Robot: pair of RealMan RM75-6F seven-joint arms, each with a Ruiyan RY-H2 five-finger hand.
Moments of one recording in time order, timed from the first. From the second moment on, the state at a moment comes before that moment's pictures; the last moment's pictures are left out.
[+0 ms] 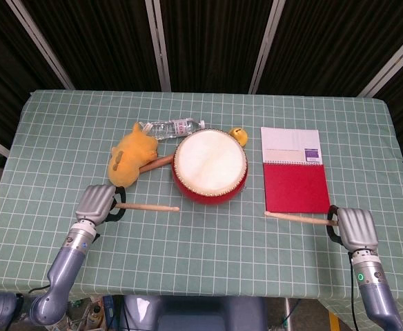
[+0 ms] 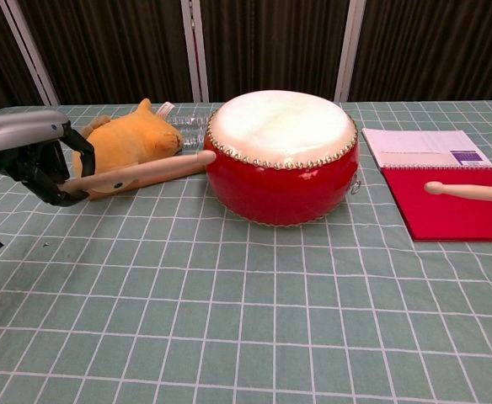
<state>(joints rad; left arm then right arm) -0.76 -1.38 -0.08 -1.90 0.72 1.25 0.53 0.39 -1.18 -0.02 -1.75 -1.06 1.31 -0.40</state>
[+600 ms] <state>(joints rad) -0.80 -1.51 -0.06 -1.81 0.61 1.24 0.76 0.40 -1.20 -0.04 -1.74 -0.97 1.17 -0.54</state>
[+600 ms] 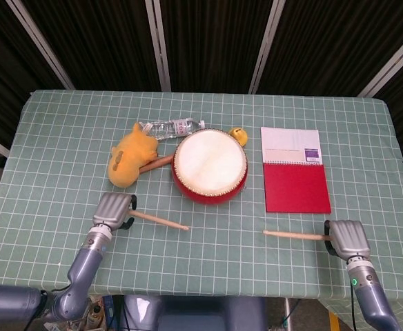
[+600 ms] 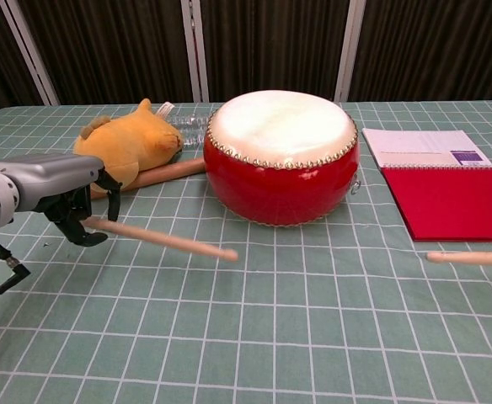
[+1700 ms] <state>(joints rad) -0.53 -1.23 0.06 -1.93 1.09 1.43 0.41 0.32 -1.14 0.00 -1.78 -1.12 1.32 -0.37</state>
